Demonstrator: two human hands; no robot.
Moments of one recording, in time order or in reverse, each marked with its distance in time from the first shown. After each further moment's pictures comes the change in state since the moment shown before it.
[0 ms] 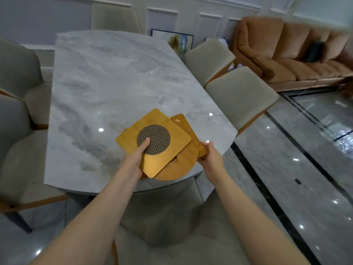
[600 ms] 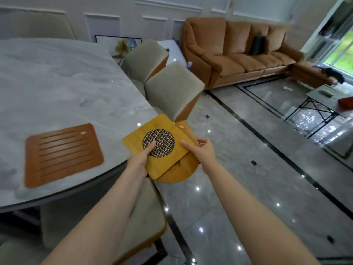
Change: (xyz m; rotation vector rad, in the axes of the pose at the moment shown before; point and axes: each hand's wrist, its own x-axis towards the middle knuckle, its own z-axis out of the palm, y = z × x) left_hand -0.077 -0.198 0.245 0.120 -0.144 0.026; right_hand -0.014 -0.062 -0.292 -0.248 0.200 -0.028
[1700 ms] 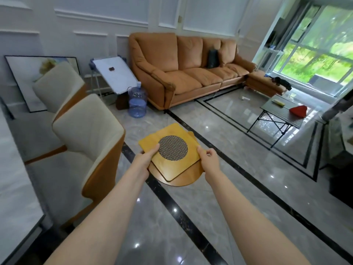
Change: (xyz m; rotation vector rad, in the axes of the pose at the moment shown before) left_hand 0.219 -0.061 0.472 0.140 -0.286 -0.088; right_hand 0.370 -0.061 -0.319 0.119 0.327 -0.016
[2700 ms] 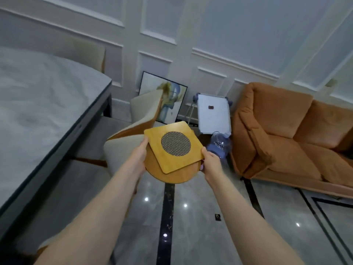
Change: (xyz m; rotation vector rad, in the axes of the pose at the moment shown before) left_hand 0.307 0.240 -0.016 -0.357 0.542 0.340; right_hand 0.375 -0.171 0.349 -0.102 -0.787 -0.042
